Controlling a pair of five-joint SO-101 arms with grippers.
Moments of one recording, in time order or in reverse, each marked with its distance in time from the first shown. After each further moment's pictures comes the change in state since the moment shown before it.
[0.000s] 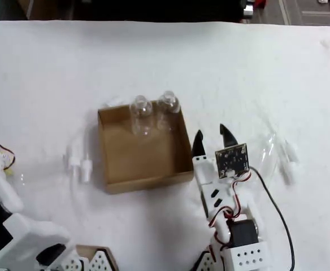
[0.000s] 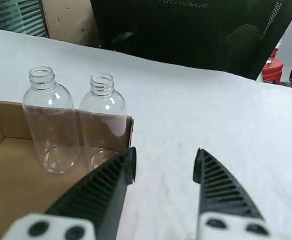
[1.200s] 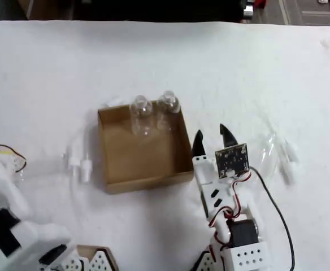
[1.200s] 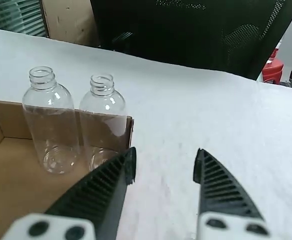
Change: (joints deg) left arm 2.9 -4.0 9.8 -10.8 -3.6; right arm 0.0 0.0 0.0 0.0 0.0
